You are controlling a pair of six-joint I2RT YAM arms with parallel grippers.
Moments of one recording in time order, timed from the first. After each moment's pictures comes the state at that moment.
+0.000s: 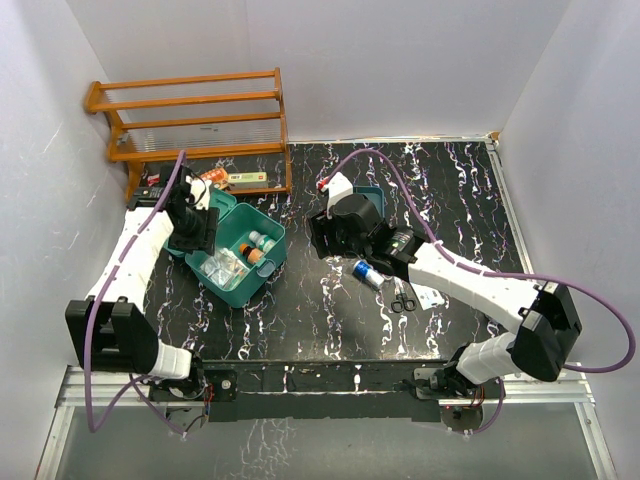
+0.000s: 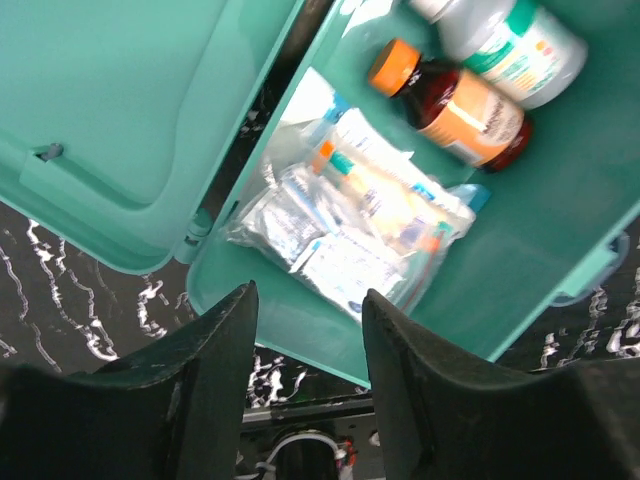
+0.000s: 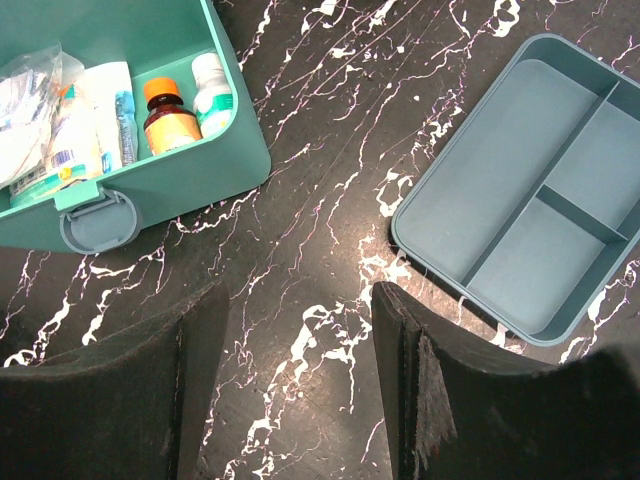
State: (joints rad) left arm -0.06 1.39 1.27 -1.08 0.05 0.05; right arm 0.86 1.39 1.14 -0.29 0.19 0.22
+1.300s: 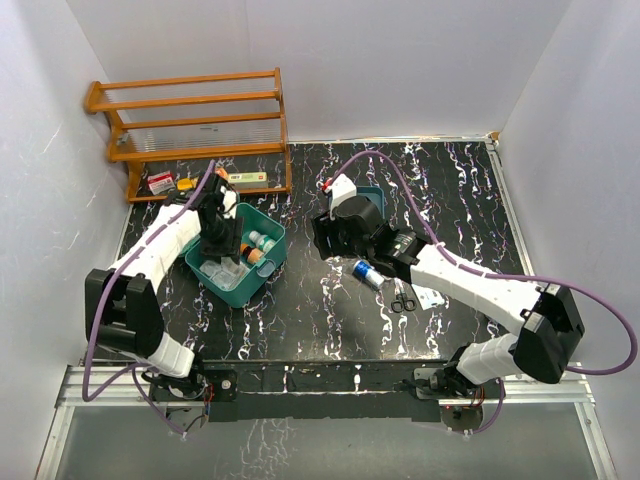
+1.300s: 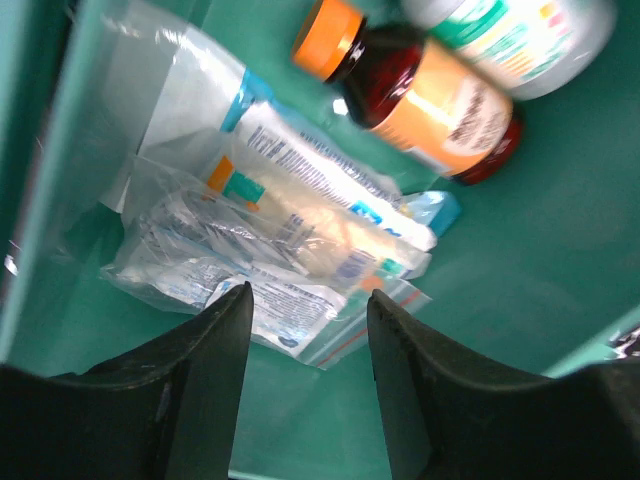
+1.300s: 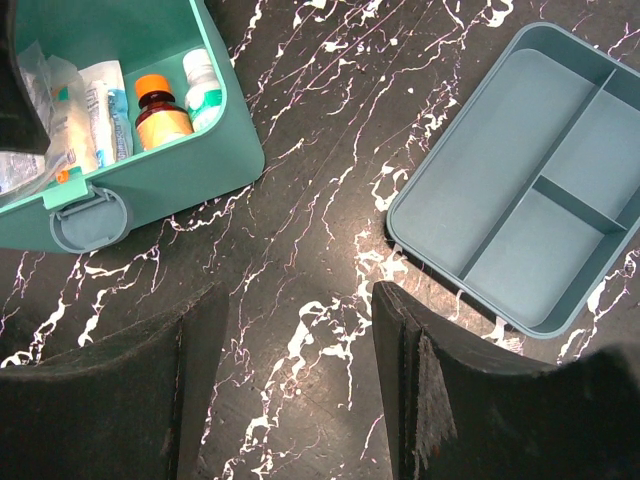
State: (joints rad) left arm -0.22 1.52 1.16 -0.98 0.04 -0.13; right arm 0.85 1.38 1.11 -0.29 0.20 0.23
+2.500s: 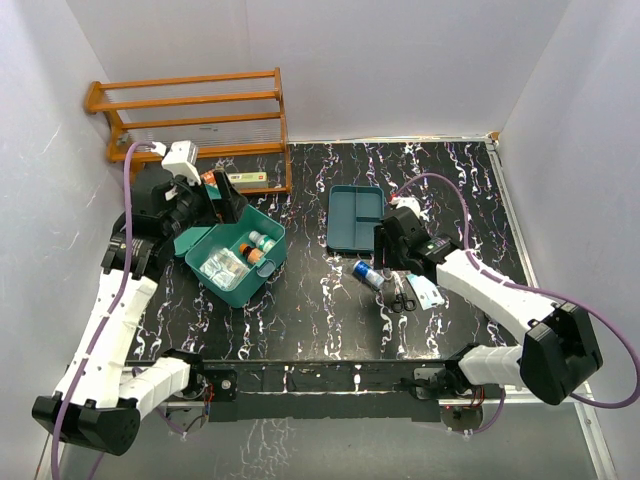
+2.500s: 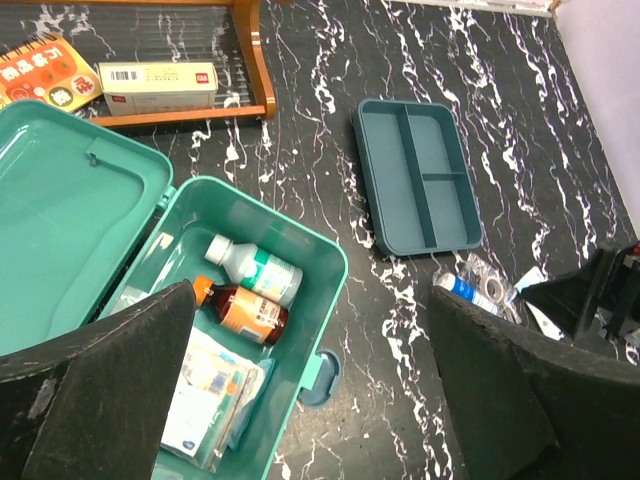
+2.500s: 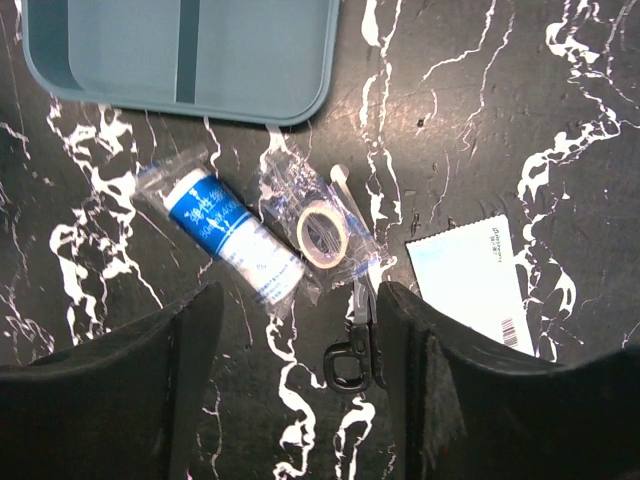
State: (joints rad) left arm -0.22 1.01 1.19 -0.58 0.15 -0.30; right arm 0.57 1.25 0.88 -0.55 0.29 0.47
